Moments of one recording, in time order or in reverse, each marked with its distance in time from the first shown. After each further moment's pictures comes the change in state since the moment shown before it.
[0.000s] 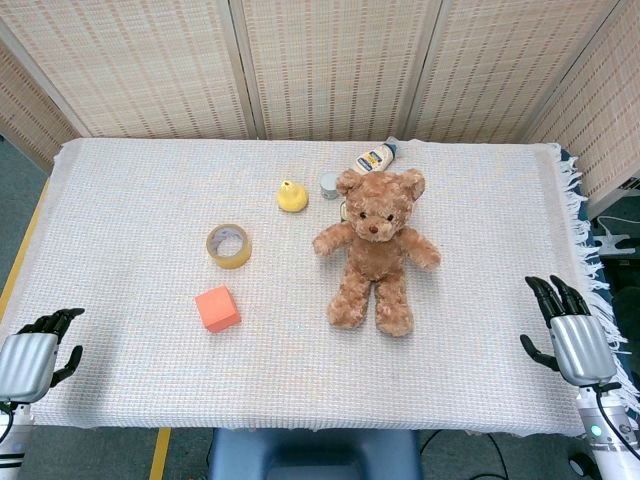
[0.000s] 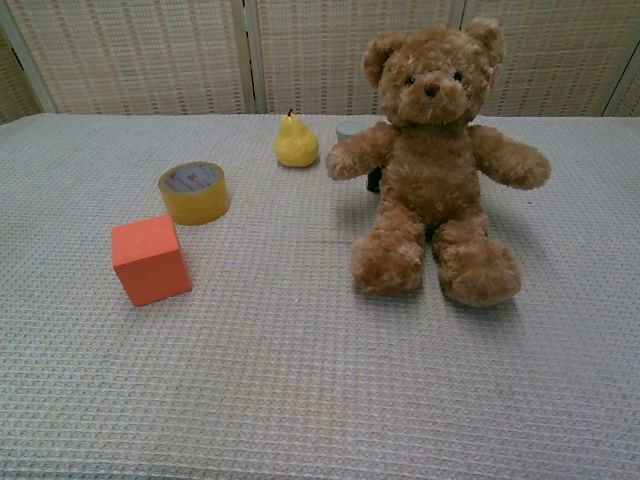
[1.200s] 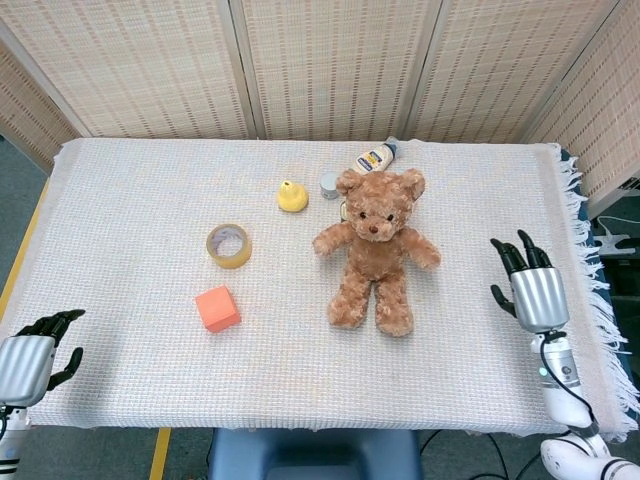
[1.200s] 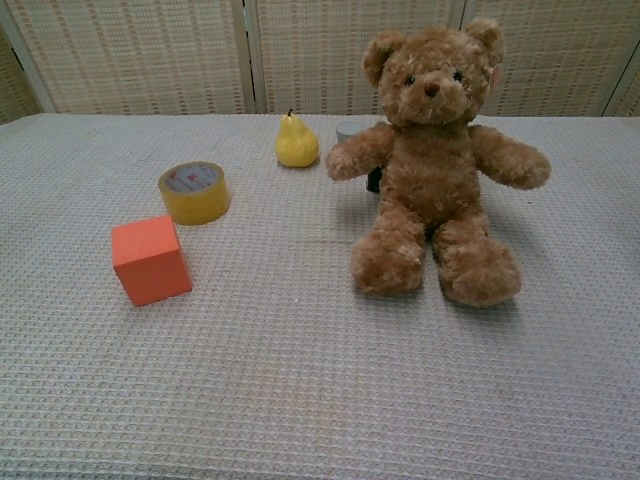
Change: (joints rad) left arm 0.009 0.025 0.012 -0.017 0.037 0.026 -0.062; right arm 0.198 -0.339 0.132 0.428 0.001 -0.015 -0.090
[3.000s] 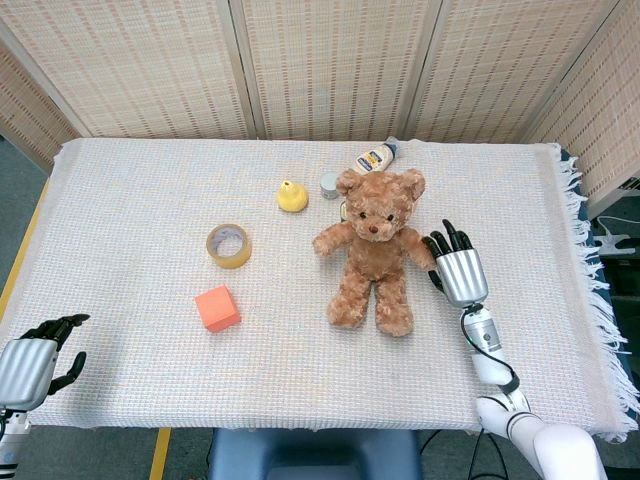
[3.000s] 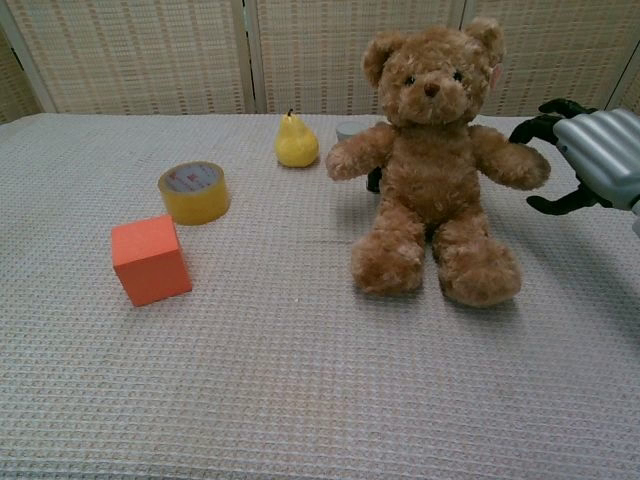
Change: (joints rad) left arm 0.003 0.022 0.018 -0.020 0.030 -0.002 -0.035; right arm 0.257 -0.474 0.002 0.699 0.010 -0.057 0.163
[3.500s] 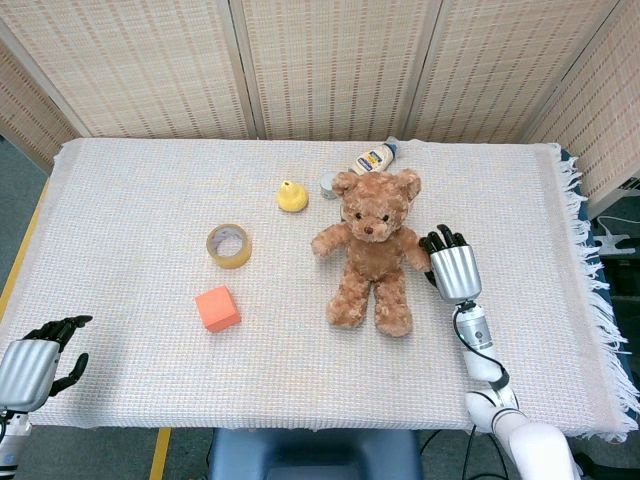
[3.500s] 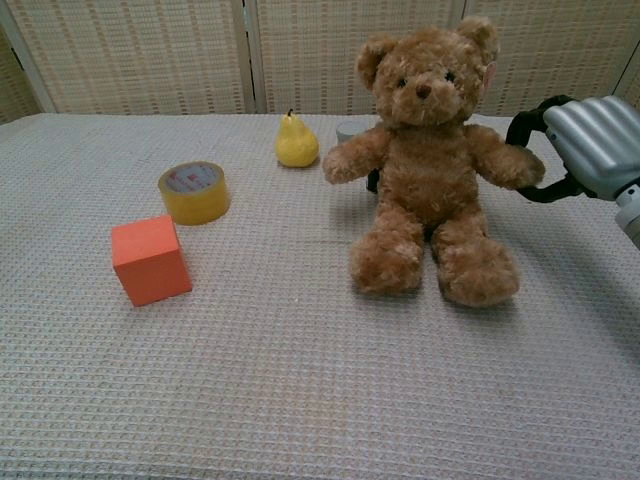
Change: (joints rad) left arm -0.002 0.004 0.009 0.003 0.018 -0.002 -0.014; right arm 0.048 -0.098 0.014 0.166 0.017 0.049 0.051
